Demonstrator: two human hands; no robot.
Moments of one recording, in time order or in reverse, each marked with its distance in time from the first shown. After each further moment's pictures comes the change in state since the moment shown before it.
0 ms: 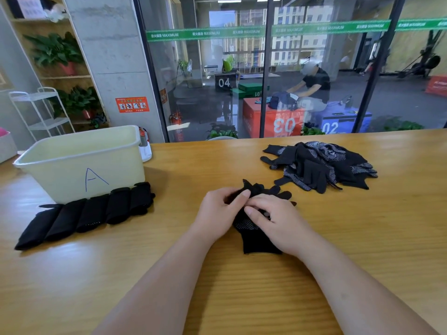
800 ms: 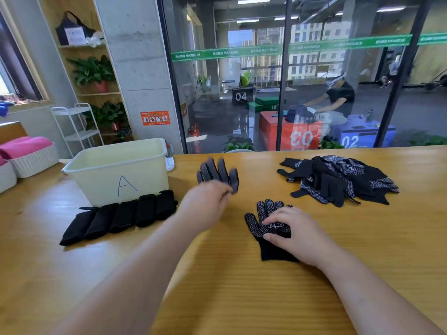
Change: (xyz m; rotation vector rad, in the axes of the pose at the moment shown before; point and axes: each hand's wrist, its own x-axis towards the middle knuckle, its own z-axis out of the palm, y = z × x) left_hand 0.007 0.024 -0.083 0.952 0.019 0.203; right_hand 0.000 0.020 -0.002 -0.209 -0.051 0.022
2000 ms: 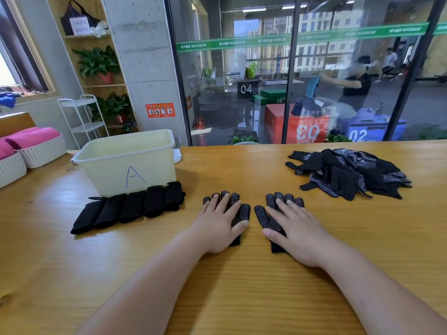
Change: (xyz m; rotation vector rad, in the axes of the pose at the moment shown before) left_hand -0.040 -0.012 0.054 0.062 -0.480 -0.106; right_hand 0.001 -0.030 0.010 -0.305 -0.275 0.115
